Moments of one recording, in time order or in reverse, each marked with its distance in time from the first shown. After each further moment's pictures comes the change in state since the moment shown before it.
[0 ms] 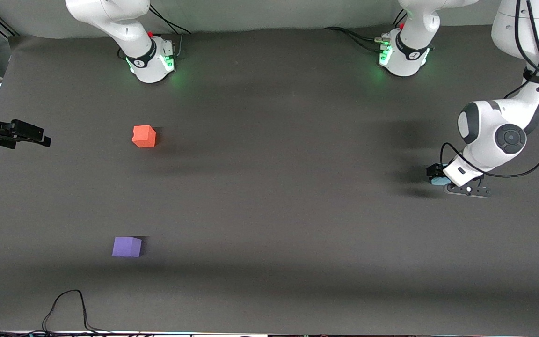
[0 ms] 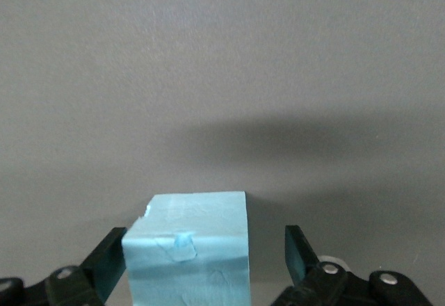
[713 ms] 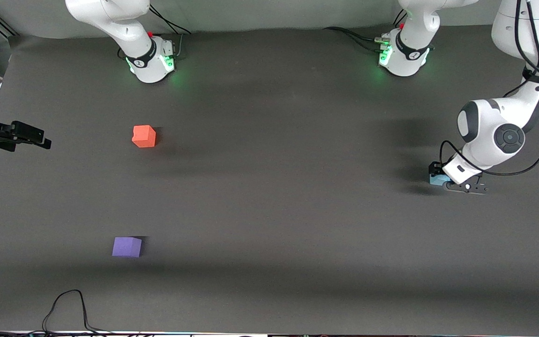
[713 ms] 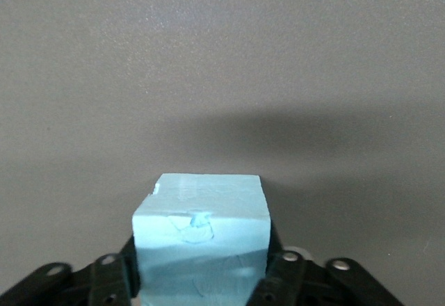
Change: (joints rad) left arm 0.006 -0.001 0.003 -0.014 0.000 -0.009 0.000; right arm 0.008 0.024 0.007 0.027 0.030 0.018 0.000
